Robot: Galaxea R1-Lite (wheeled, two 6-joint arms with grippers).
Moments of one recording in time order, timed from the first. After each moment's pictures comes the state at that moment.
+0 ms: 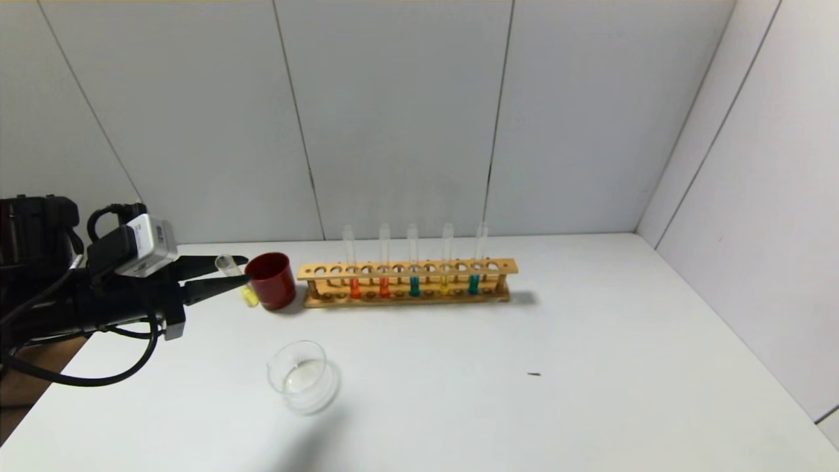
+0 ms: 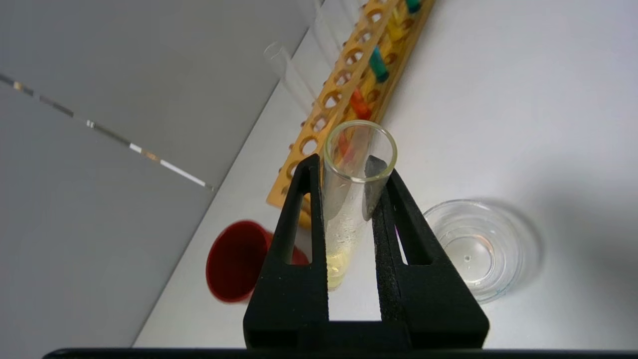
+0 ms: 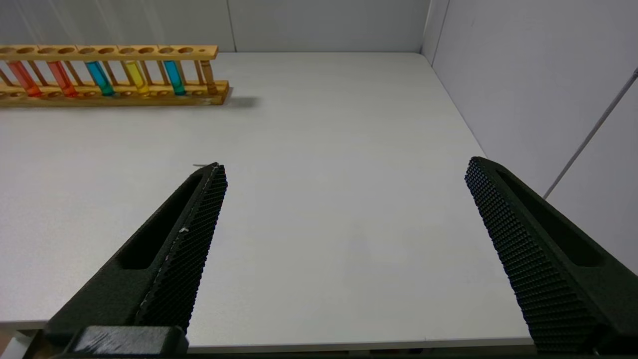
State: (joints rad) left arm 0.12 1.59 -0.66 -0.54 -0.93 0.92; right arm 0.00 0.00 0.00 0.00 0.00 0.00
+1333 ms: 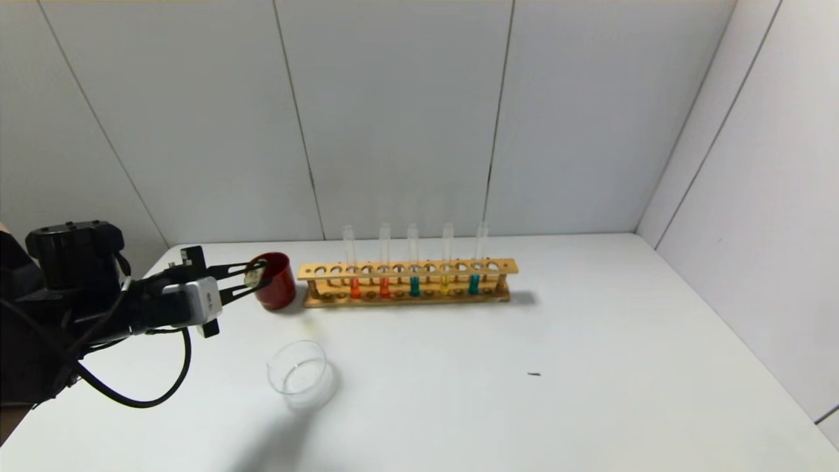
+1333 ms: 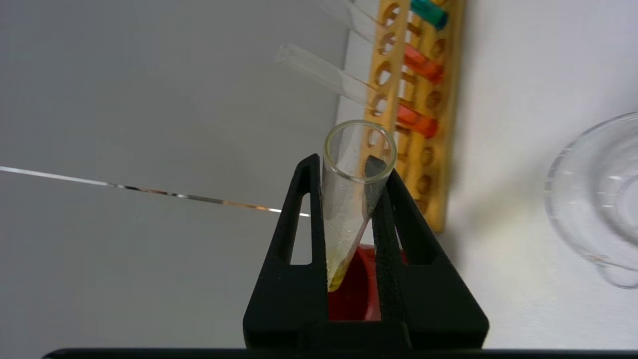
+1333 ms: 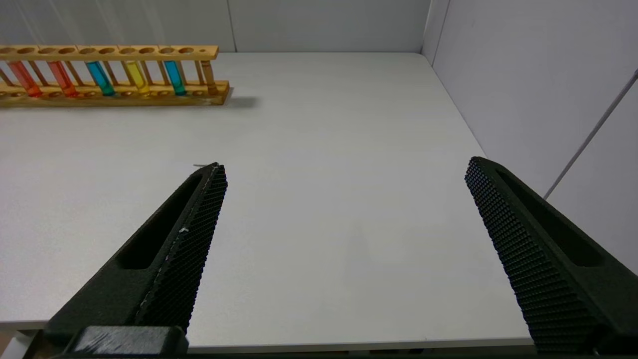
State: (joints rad) left arm 0.10 1.81 -0.58 -0.98 -0.91 1.34; right arm 0.00 0.00 0.00 0.00 0.00 0.00
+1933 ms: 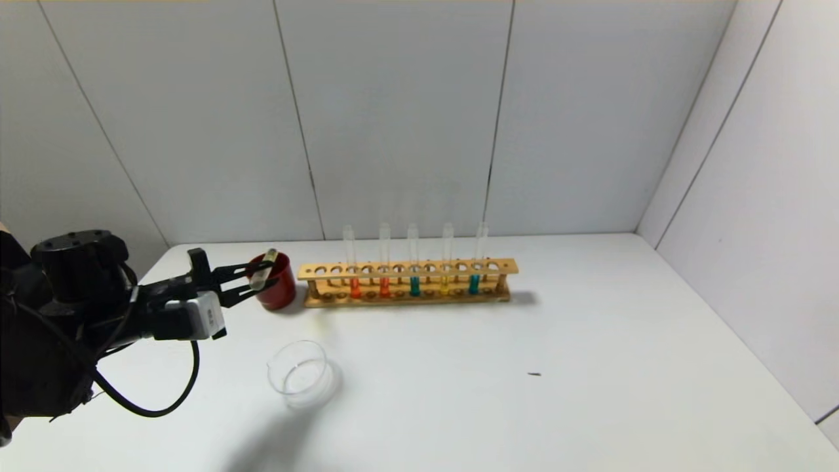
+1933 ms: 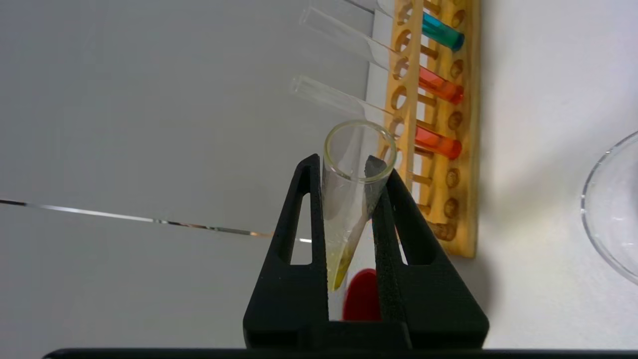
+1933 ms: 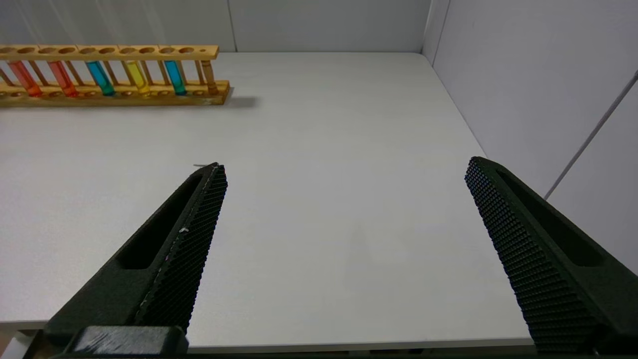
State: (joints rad) left arm 0.09 1.89 -0.52 -1.23 -0.99 1.34; right arm 0.00 0.00 0.00 0.00 0.00 0.00
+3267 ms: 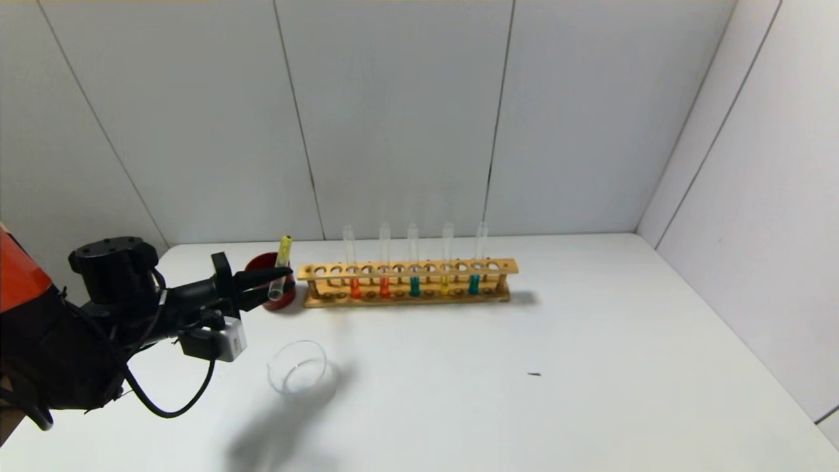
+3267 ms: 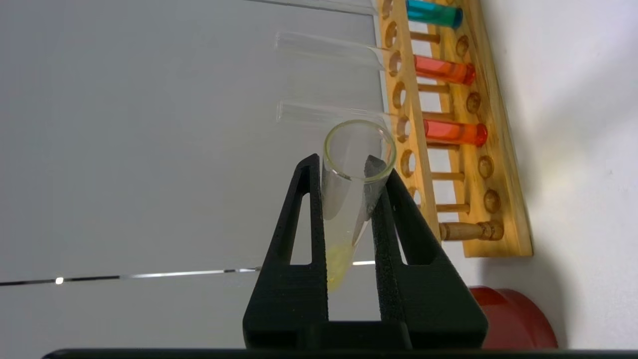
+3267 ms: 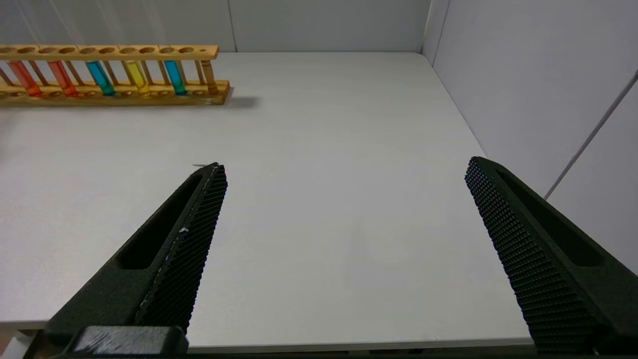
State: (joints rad) left arm 0.06 2.01 -0.56 -1.29 -1.01 1.63; right arm 0.00 0.00 0.00 0.00 0.00 0.00
